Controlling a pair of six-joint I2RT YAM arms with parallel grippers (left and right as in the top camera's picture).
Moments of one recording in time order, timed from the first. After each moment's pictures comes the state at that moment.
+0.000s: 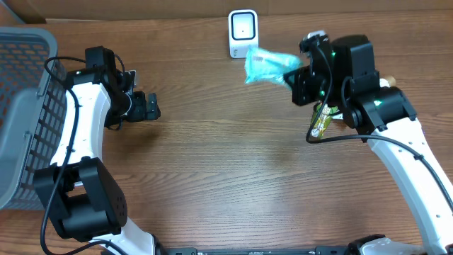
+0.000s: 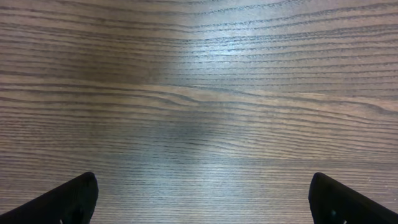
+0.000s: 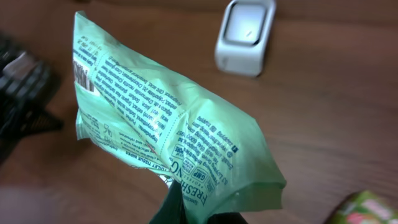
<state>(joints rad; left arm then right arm) 0.19 1.81 1.47 -1.07 0.11 0.06 0.31 1.45 1.39 -0.63 -0.27 0.13</state>
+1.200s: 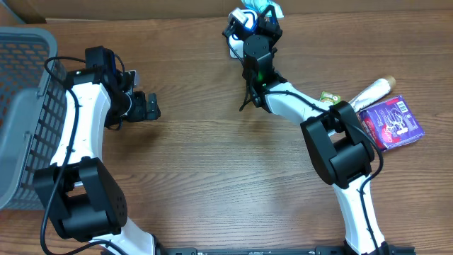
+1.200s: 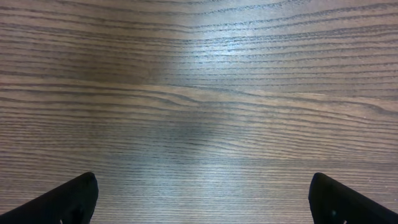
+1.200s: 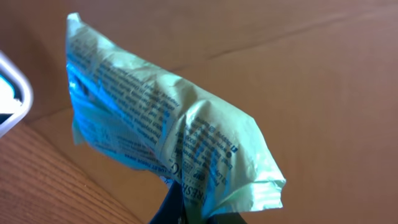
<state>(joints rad) 0.19 1.81 1.47 -1.07 0.11 0.06 0.51 2.35 1.65 0.72 0.77 -1.25</state>
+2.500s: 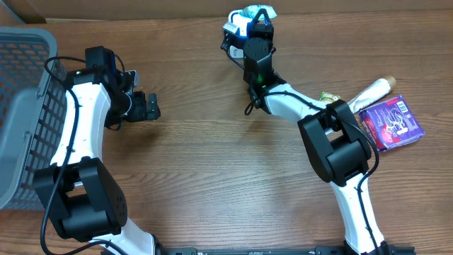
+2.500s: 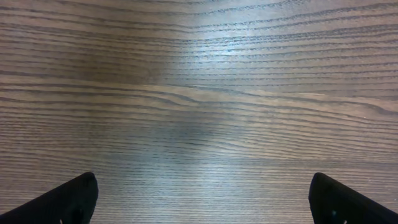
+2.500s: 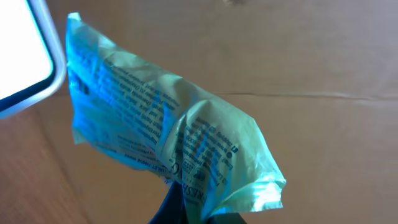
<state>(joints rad) 0.19 1.81 1.47 -1.07 0.11 0.06 0.51 2.37 1.65 0.77 0.68 -1.58</state>
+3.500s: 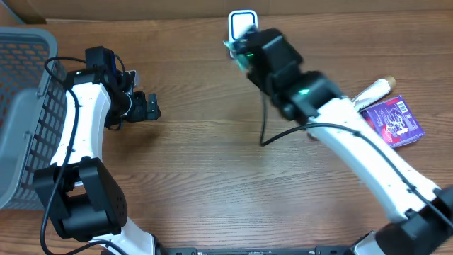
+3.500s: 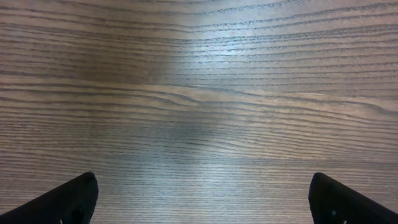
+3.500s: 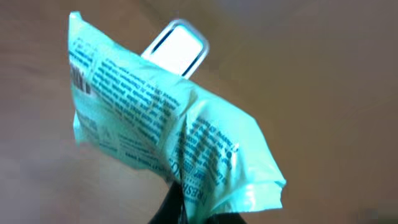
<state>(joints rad) 0.19 1.81 1.47 -1.07 0.11 0.06 0.60 1.70 1.66 -0.71 0.40 -0.31</state>
